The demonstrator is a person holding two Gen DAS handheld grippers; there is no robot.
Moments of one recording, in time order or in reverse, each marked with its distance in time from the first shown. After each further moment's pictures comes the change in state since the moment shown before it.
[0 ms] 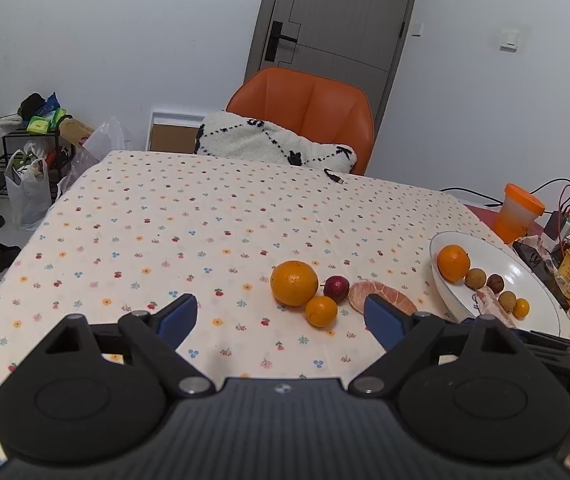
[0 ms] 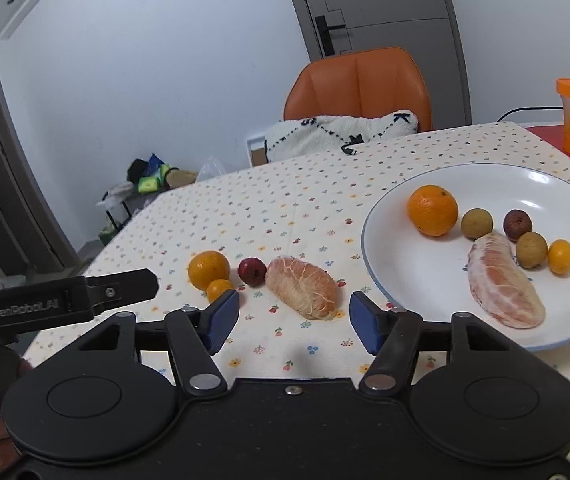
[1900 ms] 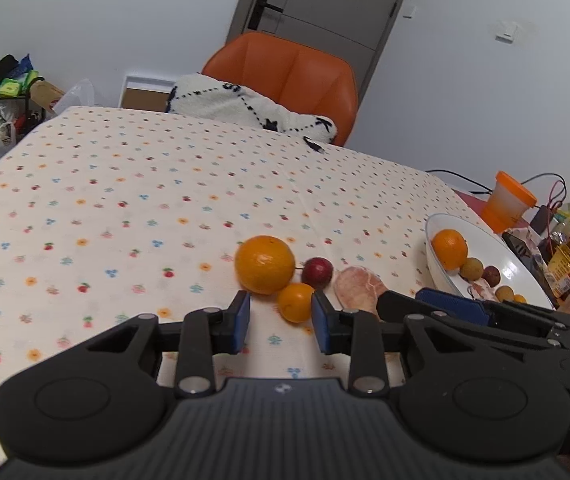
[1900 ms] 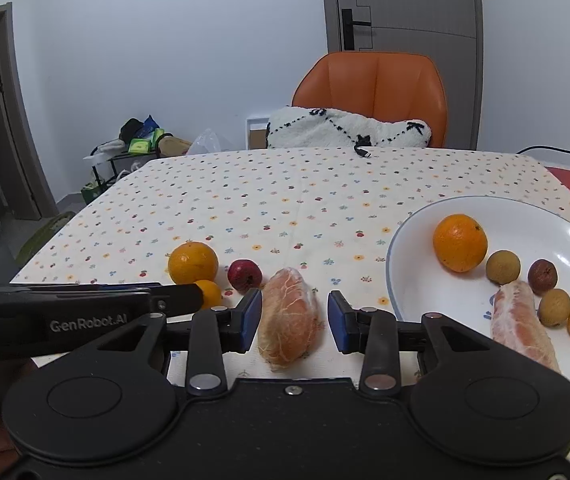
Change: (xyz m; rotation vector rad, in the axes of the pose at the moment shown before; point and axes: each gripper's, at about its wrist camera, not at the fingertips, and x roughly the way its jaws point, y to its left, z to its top) left arm 0.053 -0.005 -0.006 -0.046 0.084 -0.105; right arm 0.030 0.018 0.012 -0.170 0.046 -0.050
